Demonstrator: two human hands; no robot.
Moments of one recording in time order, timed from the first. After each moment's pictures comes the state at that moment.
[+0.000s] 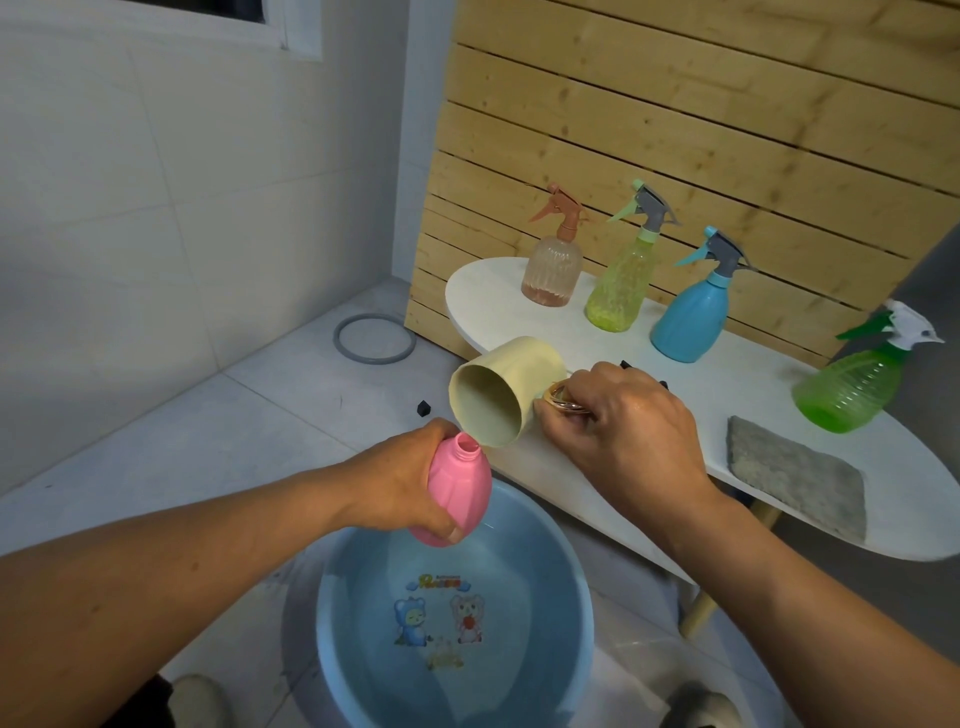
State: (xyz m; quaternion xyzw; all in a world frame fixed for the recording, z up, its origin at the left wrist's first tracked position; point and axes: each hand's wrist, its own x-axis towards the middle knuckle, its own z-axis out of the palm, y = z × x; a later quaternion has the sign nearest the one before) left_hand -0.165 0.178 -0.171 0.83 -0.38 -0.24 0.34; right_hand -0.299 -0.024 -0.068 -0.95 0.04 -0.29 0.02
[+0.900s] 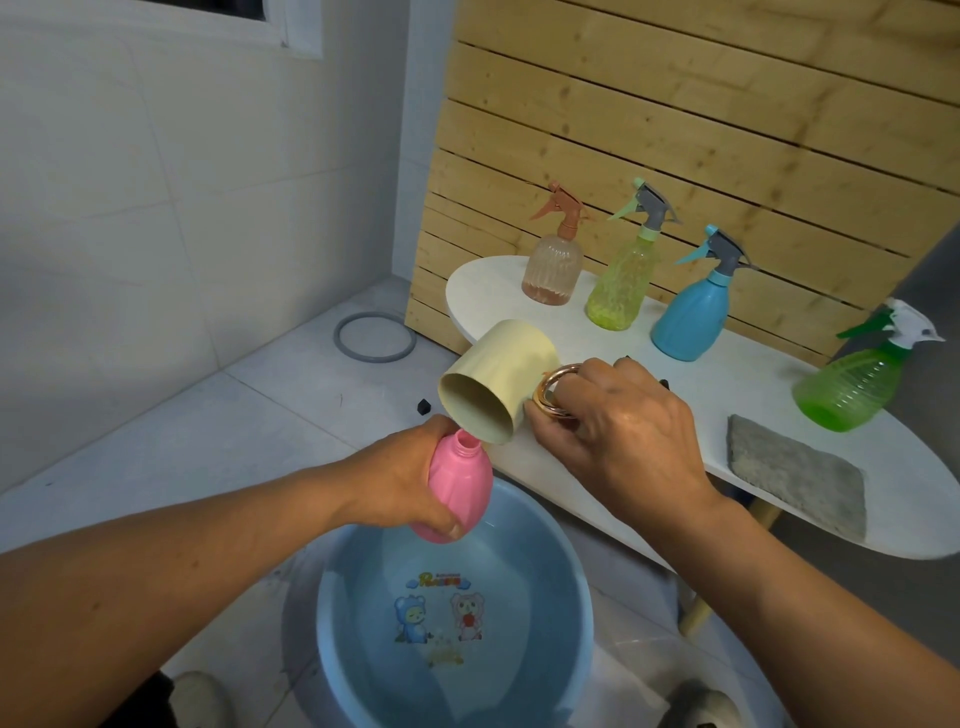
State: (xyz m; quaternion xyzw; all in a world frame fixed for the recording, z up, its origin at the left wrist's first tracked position) left_hand -0.168 0.177 -0.166 0.82 -0.39 -0.24 0.36; right_hand -0.302 -0.022 -0.065 -0.94 -0.05 -0.33 -0.08
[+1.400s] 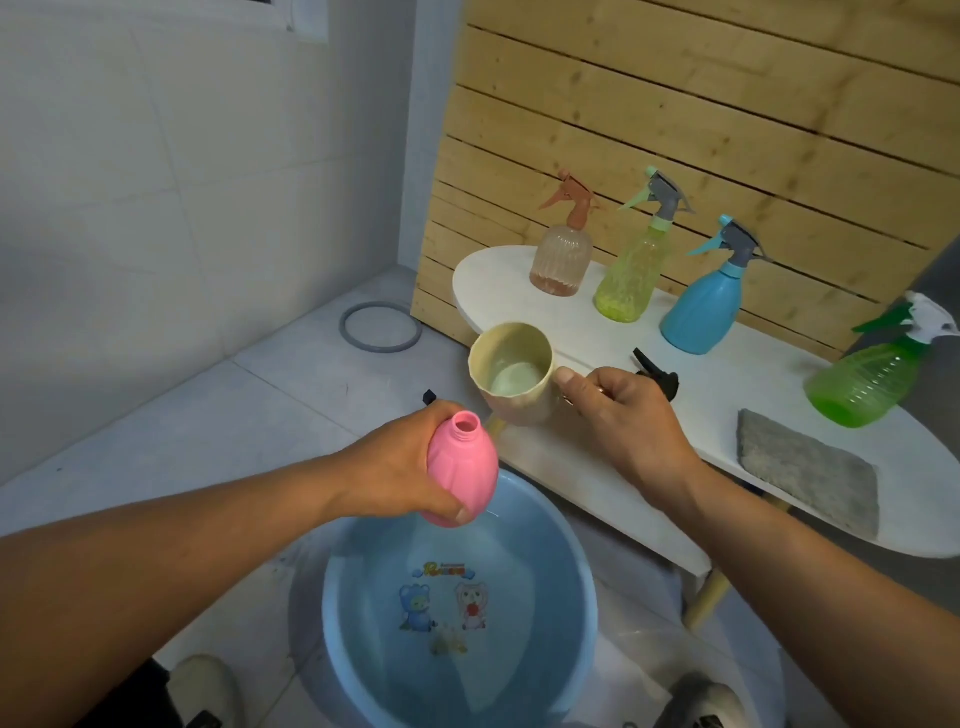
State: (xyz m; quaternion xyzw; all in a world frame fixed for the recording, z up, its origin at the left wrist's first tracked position) left_hand -0.173 0.186 -0.160 0.80 -0.37 -0.23 0.41; right_hand -0.278 -0.040 -0.081 -0.88 0.19 -0.15 0.42
